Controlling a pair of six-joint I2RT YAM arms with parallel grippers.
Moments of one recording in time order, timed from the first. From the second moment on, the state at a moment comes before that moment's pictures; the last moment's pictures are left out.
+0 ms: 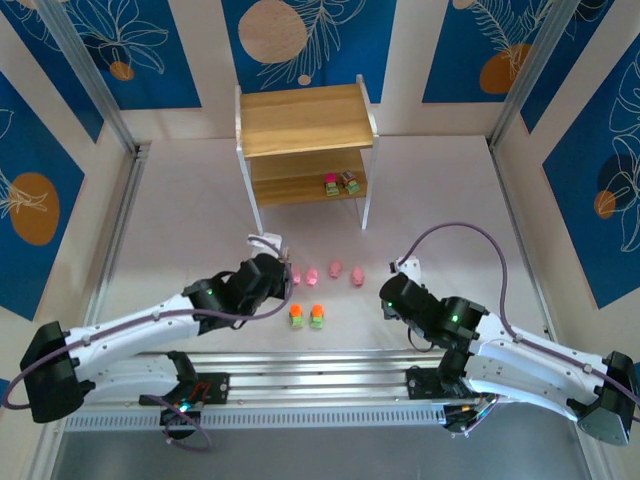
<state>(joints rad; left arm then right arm) -0.99 1.09 0.75 -0.35 -0.47 -0.53 0.99 0.75 0.55 -0.73 0.50 0.71</state>
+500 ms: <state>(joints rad) -0.81 1.41 1.08 -0.34 -0.34 -0.42 0.98 0.75 0.53 -0.72 0.50 0.71</state>
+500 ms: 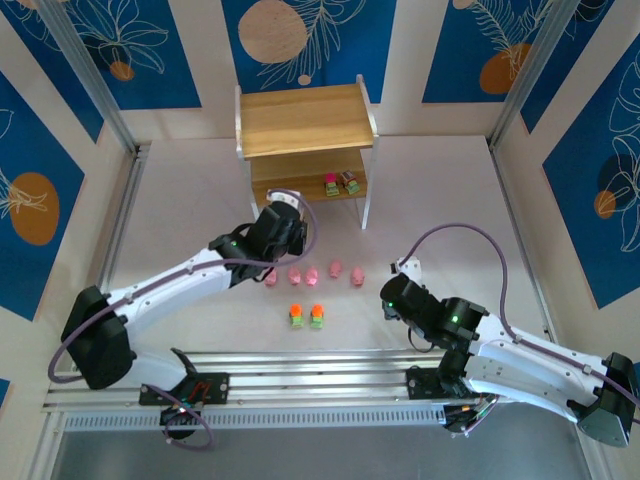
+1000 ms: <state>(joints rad) -0.76 1.60 1.28 -0.33 -0.29 -0.41 0.96 0.73 0.53 -0.71 0.49 0.71</state>
